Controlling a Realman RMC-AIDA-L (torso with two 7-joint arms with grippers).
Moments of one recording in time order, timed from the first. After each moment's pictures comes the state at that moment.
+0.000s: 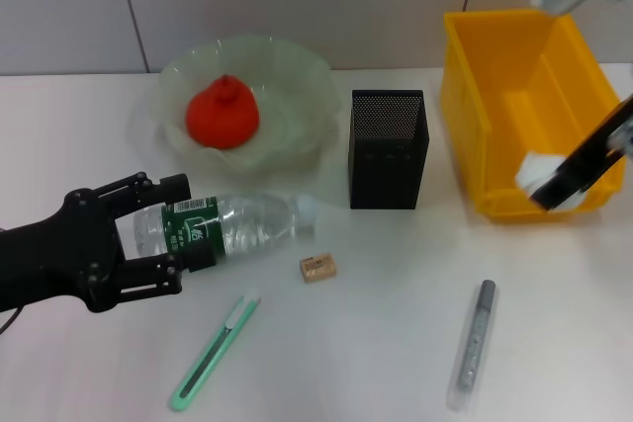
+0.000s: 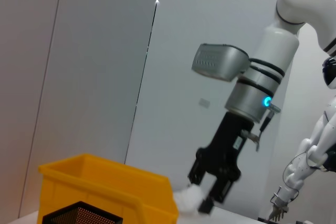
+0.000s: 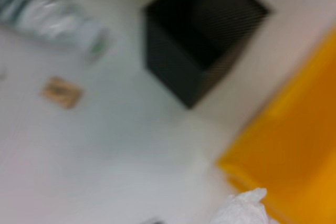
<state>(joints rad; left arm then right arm) -0.26 -2.06 0.86 0.89 1.61 1.79 -1.42 0.85 2.08 -1.11 -1.40 -2.87 -1.84 2.53</state>
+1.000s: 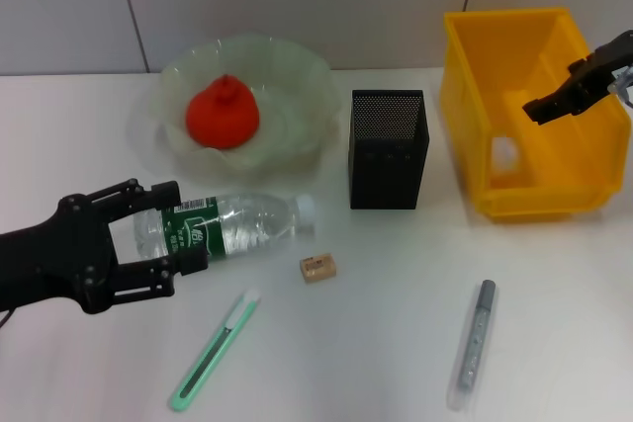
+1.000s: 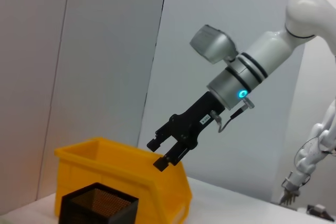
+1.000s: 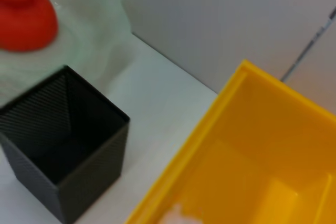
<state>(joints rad) -0.27 -2.04 0.86 0.87 1.64 1.76 -1.39 0.75 2.08 -1.01 -1.29 -2.81 -1.35 2.34</state>
